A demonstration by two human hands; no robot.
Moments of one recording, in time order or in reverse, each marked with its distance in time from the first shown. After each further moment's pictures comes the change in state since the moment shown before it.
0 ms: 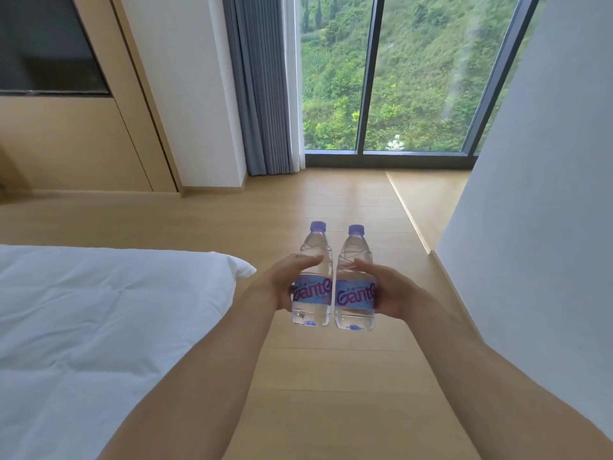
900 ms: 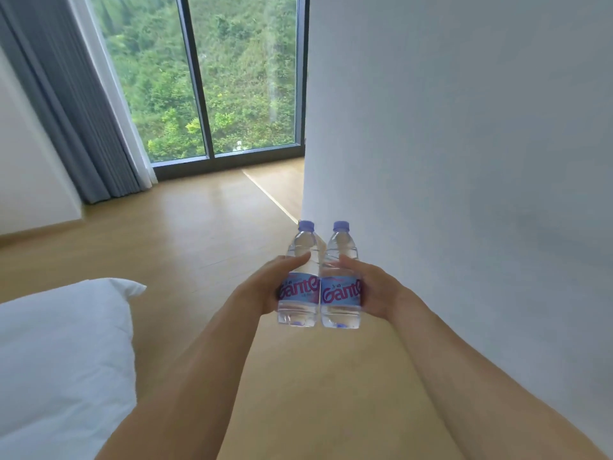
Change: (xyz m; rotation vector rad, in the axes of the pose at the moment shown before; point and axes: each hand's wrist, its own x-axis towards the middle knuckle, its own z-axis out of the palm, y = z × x) left_hand -0.203 -0.109 0.084 0.188 -0.521 -0.020; right_hand -0.288 0.163 0.099 0.216 0.455 -0.321
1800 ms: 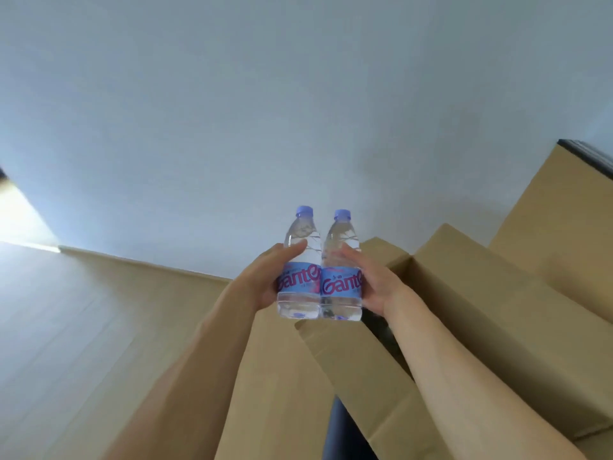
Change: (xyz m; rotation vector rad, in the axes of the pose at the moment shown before) left_hand -0.070 -0.158 0.476 0.228 -0.642 -0.152; right_hand -0.487 0.072 -0.237 0.346 0.792 -0.248
